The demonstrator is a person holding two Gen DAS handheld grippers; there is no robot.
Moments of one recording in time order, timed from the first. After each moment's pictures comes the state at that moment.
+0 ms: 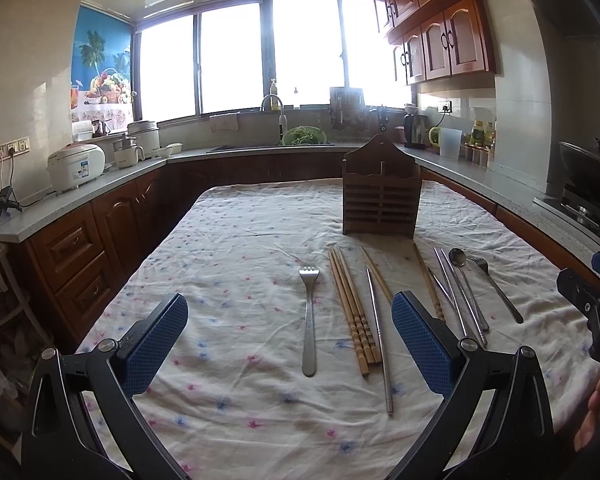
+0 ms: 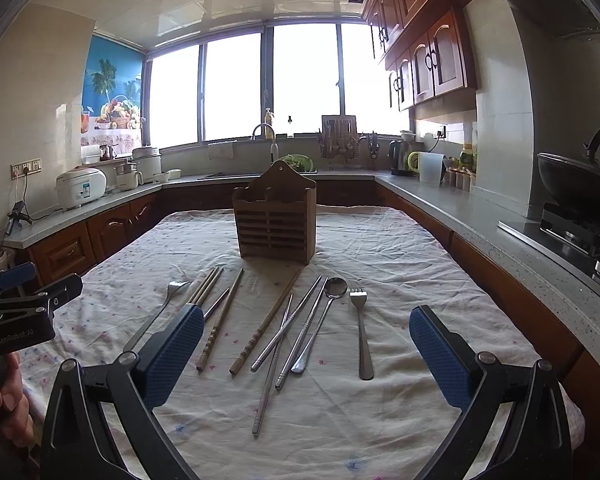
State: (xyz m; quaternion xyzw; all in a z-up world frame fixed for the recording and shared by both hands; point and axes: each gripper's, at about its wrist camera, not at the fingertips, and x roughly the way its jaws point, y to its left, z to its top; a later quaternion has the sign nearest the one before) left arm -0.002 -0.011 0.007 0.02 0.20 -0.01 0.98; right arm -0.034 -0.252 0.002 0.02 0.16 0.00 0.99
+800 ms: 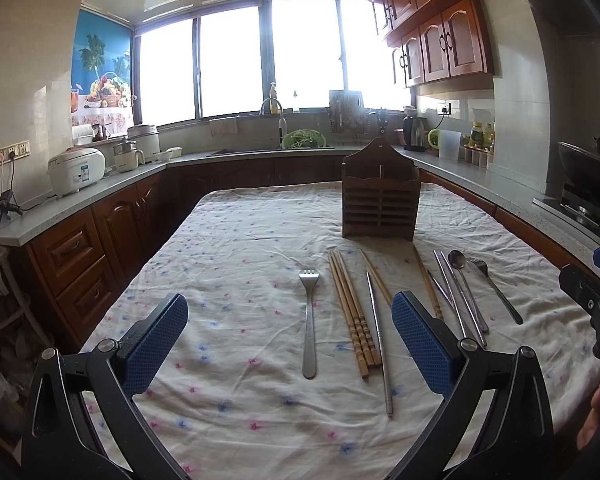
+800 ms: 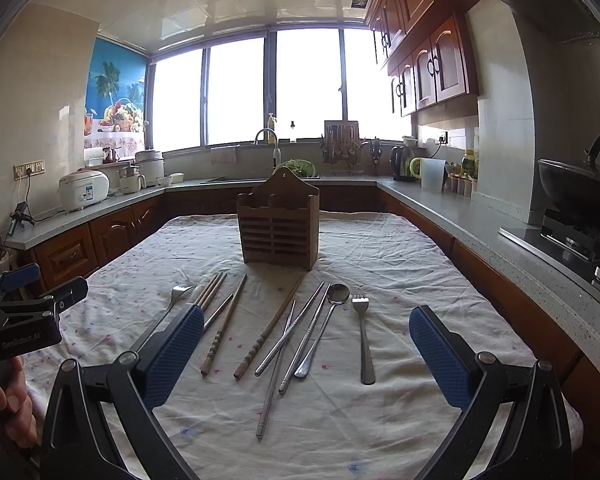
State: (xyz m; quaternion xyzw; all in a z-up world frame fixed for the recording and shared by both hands) left arm -0.005 -0.012 0.010 0.02 0.19 -0.01 0.98; right arm -0.037 -0.250 0.006 0.01 0.15 0.01 0.99
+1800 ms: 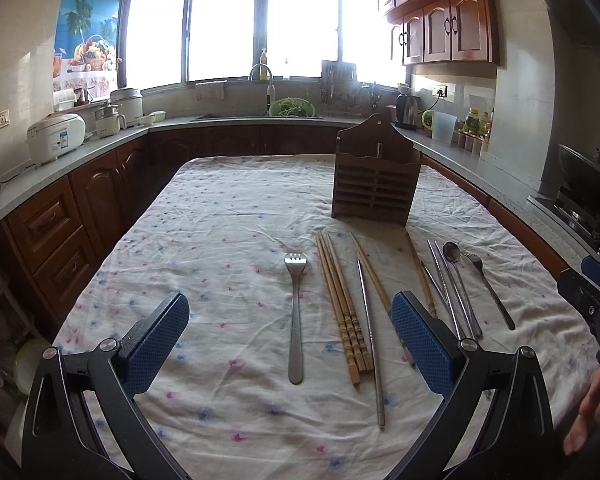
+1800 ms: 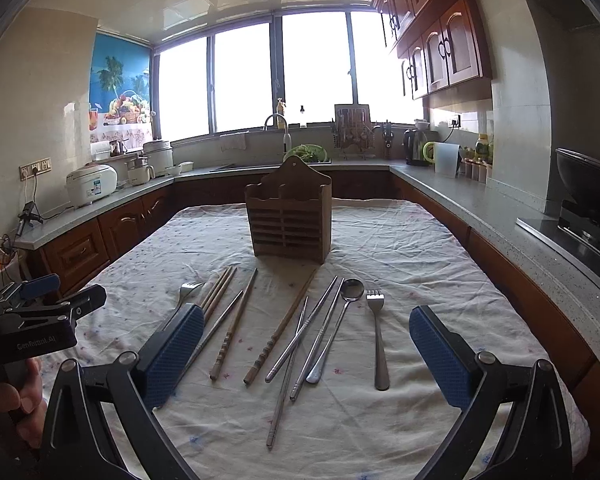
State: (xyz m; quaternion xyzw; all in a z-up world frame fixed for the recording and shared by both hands) left arm 0.046 -0.003 0.009 -0.01 0.26 -0.05 0.96; right arm -0.013 -0.250 0.017 0.03 0.19 0.04 0.98
